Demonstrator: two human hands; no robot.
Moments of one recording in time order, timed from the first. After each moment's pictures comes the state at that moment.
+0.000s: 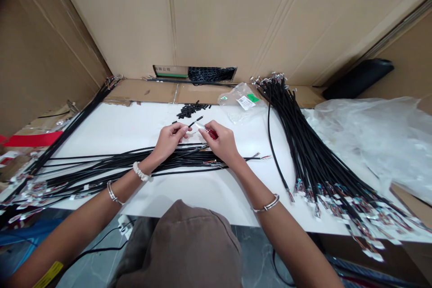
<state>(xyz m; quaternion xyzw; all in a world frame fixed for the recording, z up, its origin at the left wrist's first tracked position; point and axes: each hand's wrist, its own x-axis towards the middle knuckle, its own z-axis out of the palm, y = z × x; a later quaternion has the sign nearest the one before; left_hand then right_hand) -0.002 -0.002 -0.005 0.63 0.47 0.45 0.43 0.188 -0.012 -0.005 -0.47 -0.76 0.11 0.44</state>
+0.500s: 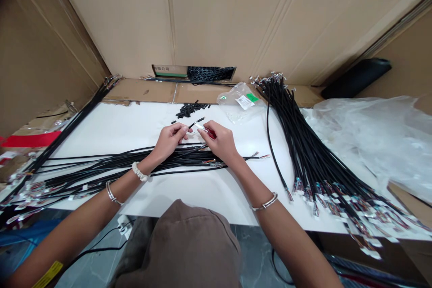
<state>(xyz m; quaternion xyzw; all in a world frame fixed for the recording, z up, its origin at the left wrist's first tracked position) -0.001 -0.004 -0.005 0.64 0.45 0.44 0.45 0.189 -0.011 -0.007 -0.47 -0.76 0.09 0.43</state>
